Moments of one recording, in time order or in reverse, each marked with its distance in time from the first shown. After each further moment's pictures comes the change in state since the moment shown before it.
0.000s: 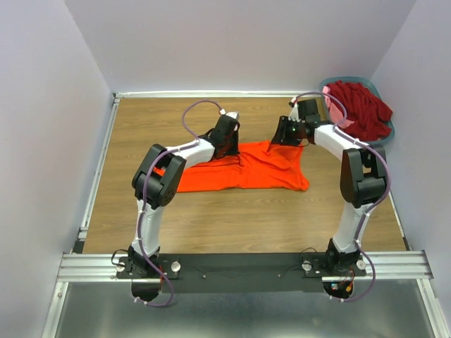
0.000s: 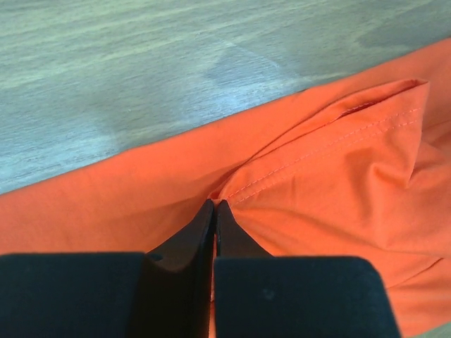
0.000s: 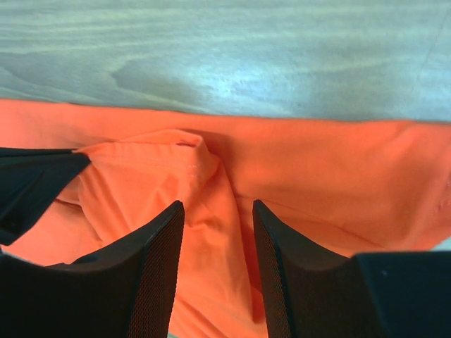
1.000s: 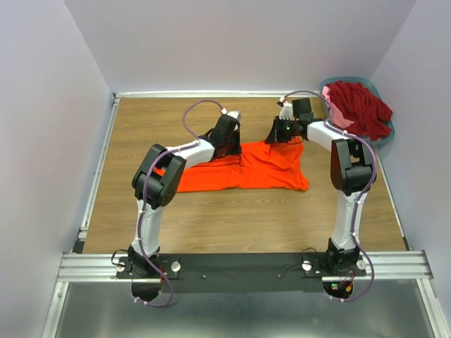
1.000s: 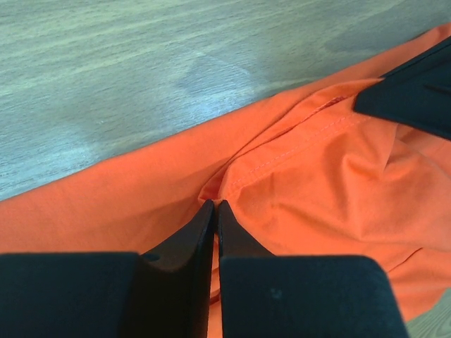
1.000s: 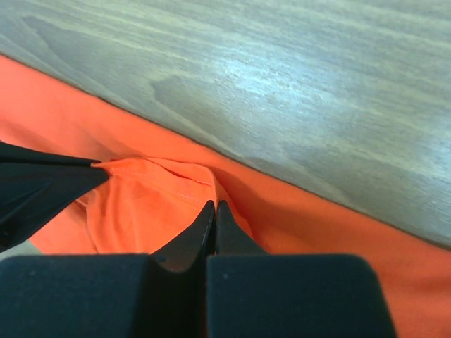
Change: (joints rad) left arm 0.003 0.000 -0.008 0.048 0.057 -0.012; right arm -0.006 0.193 0.139 0.059 -0.240 -0.134
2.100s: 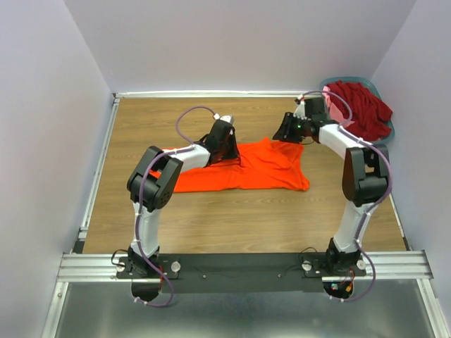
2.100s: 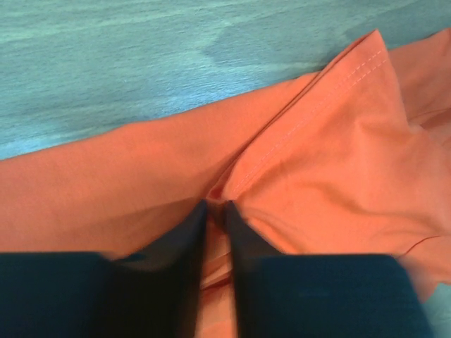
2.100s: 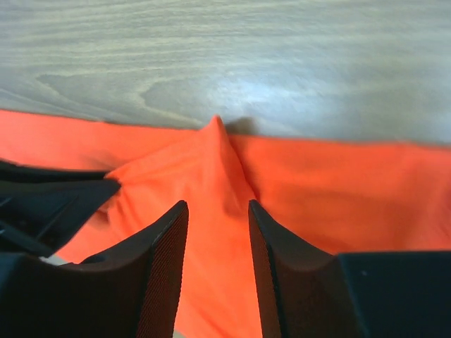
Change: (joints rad) left arm 0.014 -0.054 -0.131 0.088 -0.002 -0.087; right arm -0.038 -0.150 -0.109 0.006 0.125 0.185
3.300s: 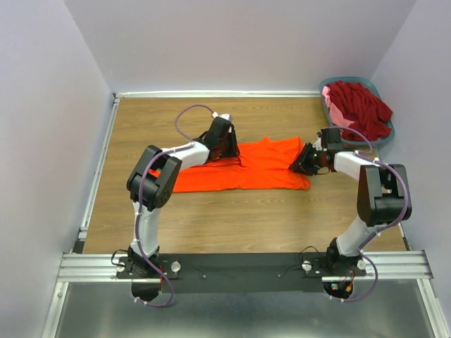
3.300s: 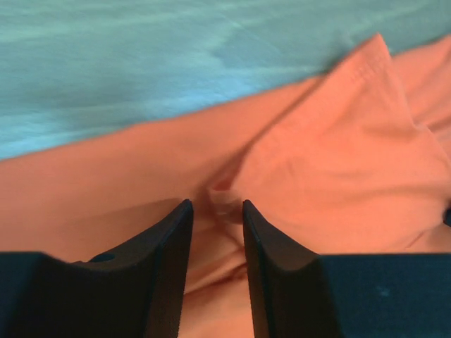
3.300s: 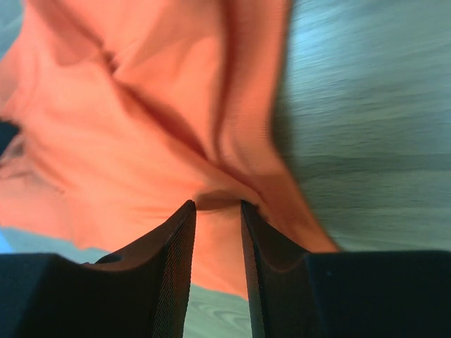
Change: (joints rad) left arm 0.004 0.008 0.042 -0.069 0.008 -0.019; right arm -0.119 -0.279 -0.490 0.036 0.034 0.190
